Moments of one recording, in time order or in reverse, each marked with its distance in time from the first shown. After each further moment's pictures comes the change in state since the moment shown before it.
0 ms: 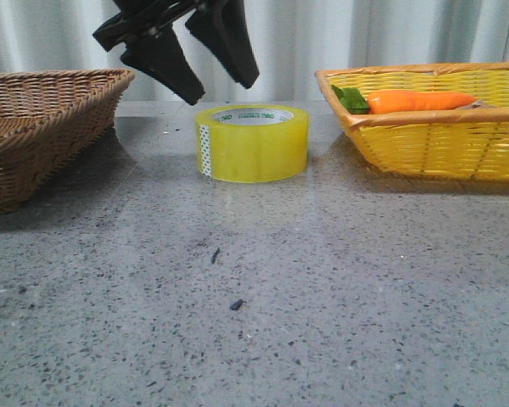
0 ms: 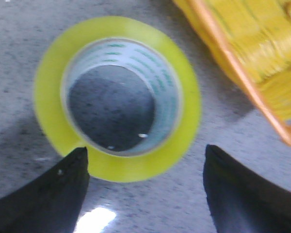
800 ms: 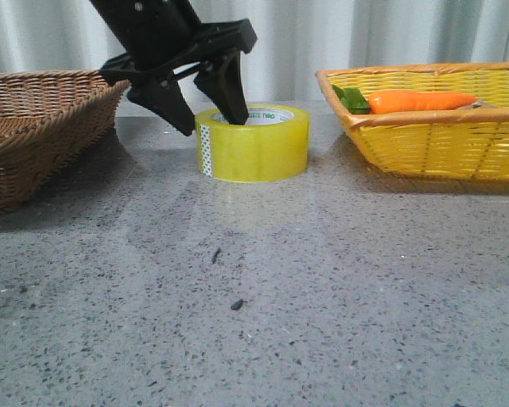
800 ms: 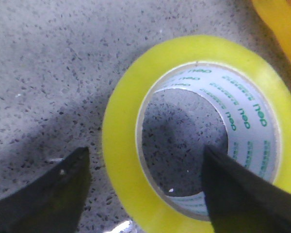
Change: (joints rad) left arm 0.000 0.105 -0.002 0.074 -0.130 -0.074; right arm 0.000 0.000 0.000 0.000 -0.018 0.002
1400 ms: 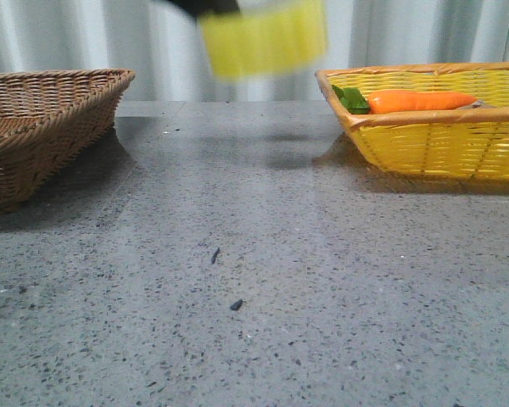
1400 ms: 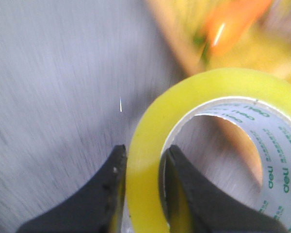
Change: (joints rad) left arm 0.019 -0.078 -0.265 0.015 0.073 0.027; right arm 0.000 0.000 0.000 0.000 -0.004 0.002
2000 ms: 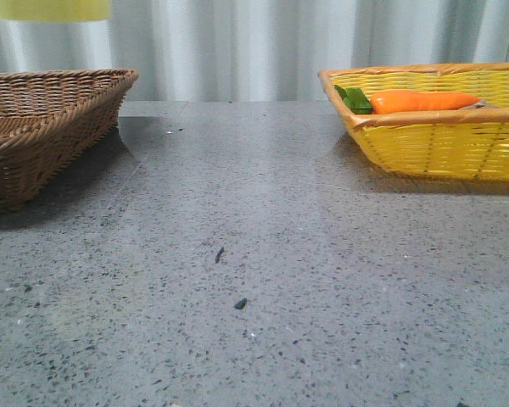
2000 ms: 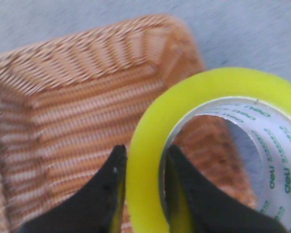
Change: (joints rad) left arm 0.315 -0.085 -0.079 0.309 0.375 -0.103; right arm 0.000 0.000 0.000 0.000 -0.066 0.000
